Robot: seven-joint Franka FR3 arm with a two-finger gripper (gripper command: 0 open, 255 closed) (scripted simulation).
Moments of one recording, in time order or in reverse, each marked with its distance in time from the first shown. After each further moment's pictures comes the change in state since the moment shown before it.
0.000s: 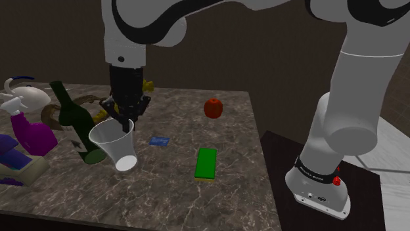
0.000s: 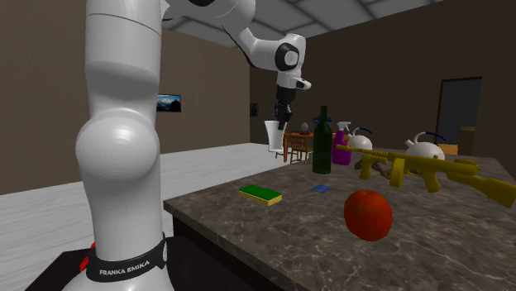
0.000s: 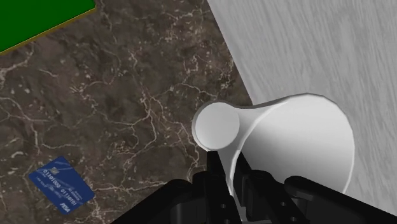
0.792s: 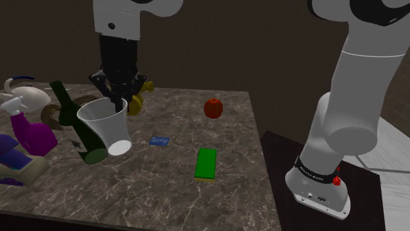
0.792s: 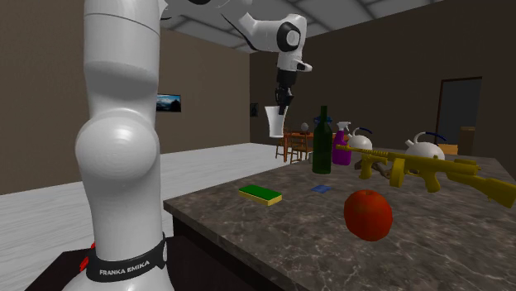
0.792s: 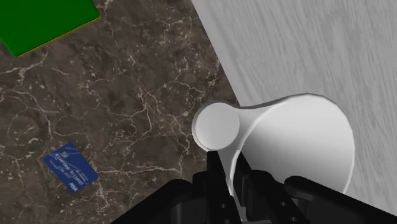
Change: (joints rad) arm -0.004 -0.013 -0.003 0.145 -0.009 -0.154 0.032
